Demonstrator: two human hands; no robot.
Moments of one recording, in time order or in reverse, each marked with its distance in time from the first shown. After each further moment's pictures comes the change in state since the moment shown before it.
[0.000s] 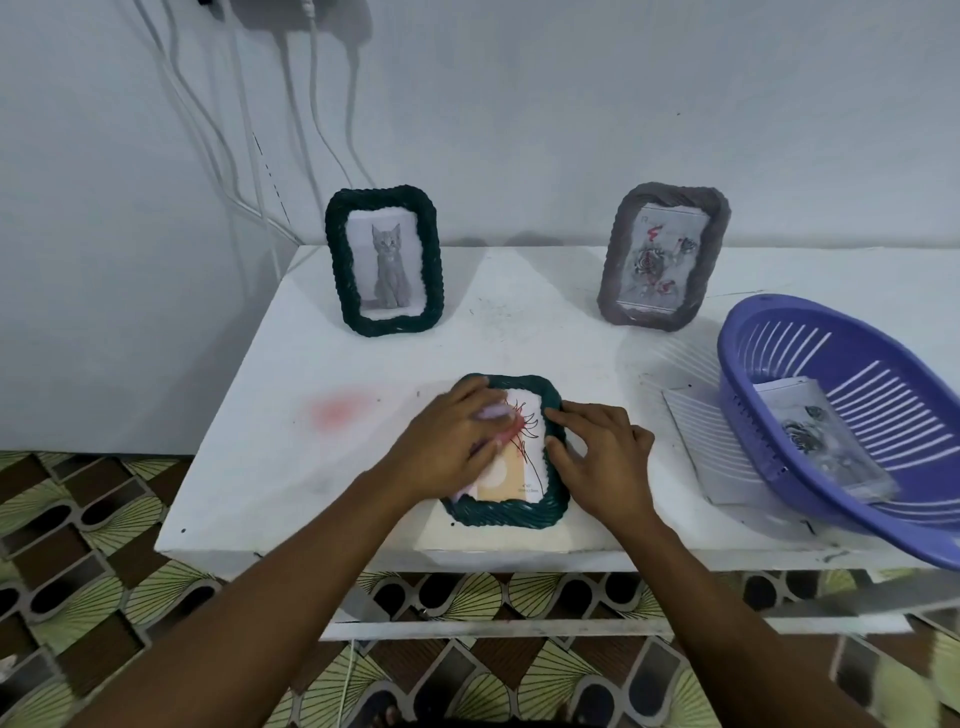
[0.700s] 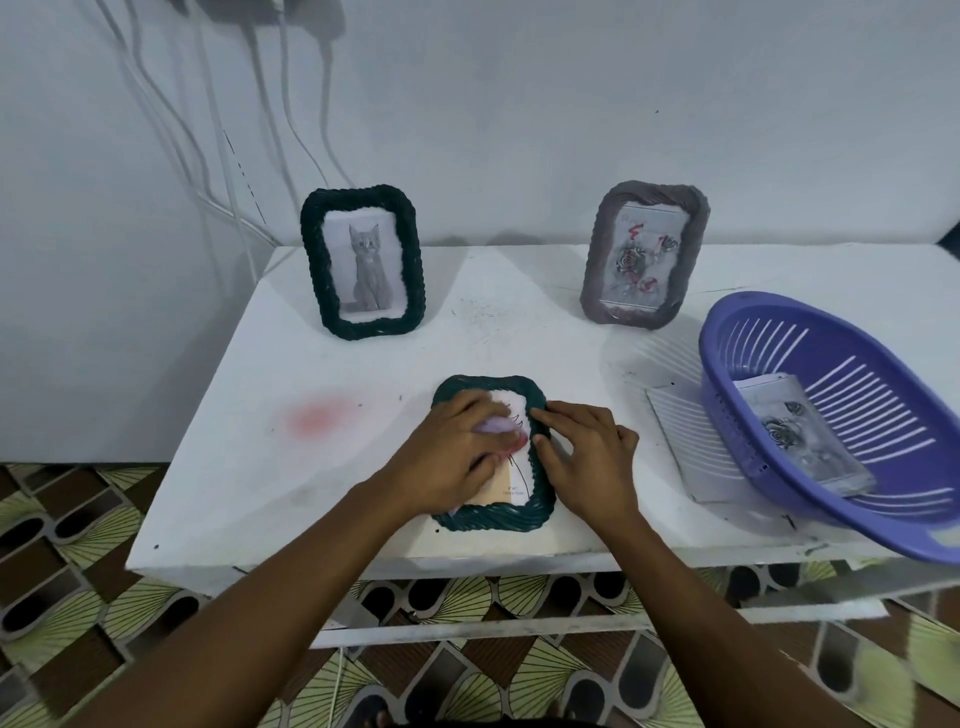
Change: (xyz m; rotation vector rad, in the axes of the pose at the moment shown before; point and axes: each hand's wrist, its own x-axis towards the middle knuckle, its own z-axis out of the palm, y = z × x) left_hand 0.007 0.015 0.005 -0.014 -0.005 0.101; right_hand 0.000 0.000 0.000 0.030 0.007 0.037
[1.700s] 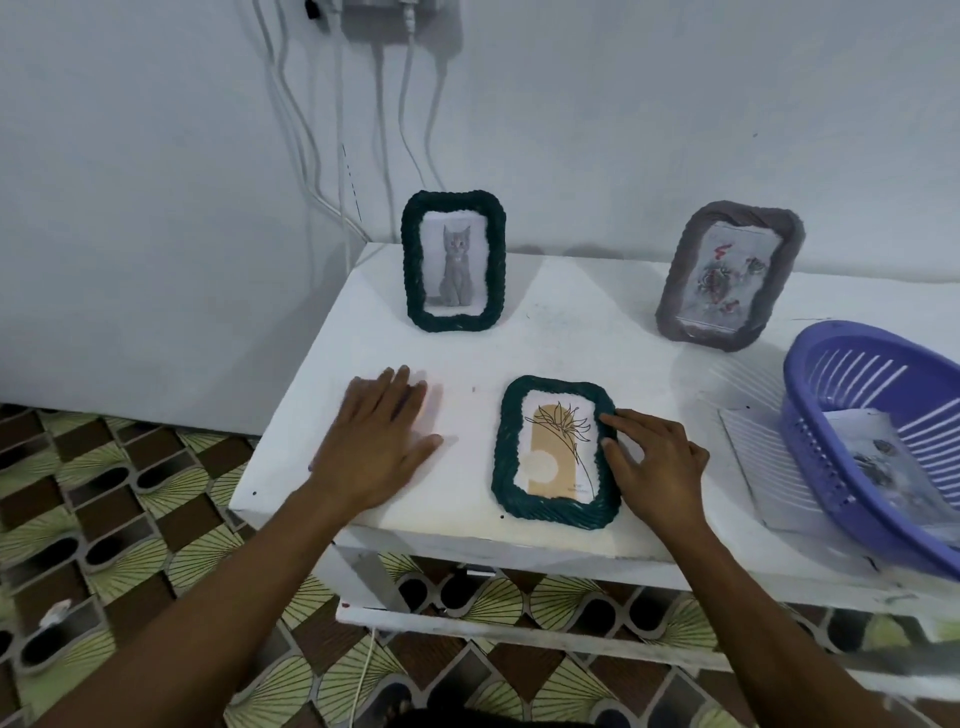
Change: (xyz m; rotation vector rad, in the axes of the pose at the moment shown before) left_hand -0.115 -0.052 -0.045 0.357 -0.040 -0.553; right_hand -0.001 -0.005 -0.002 0.049 -0.004 0.025
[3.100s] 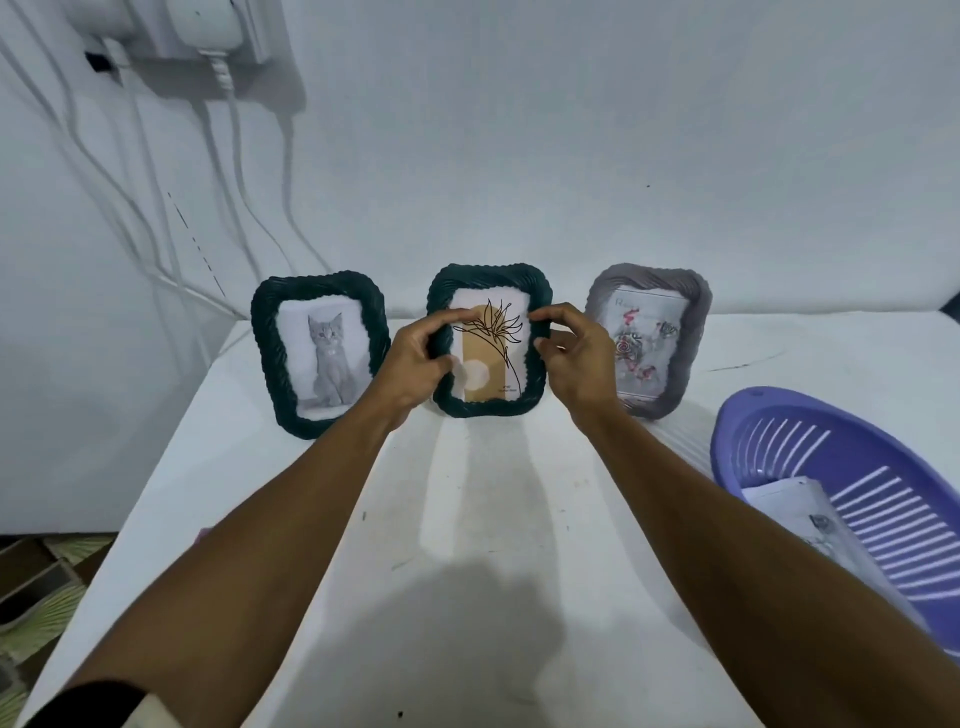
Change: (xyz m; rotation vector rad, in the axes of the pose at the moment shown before) left_hand 0.265 0.089 -0.034 -1.399 0.027 -0.045; right_hand 0.223 -0.017 -0.026 0.698 0.134 0.104
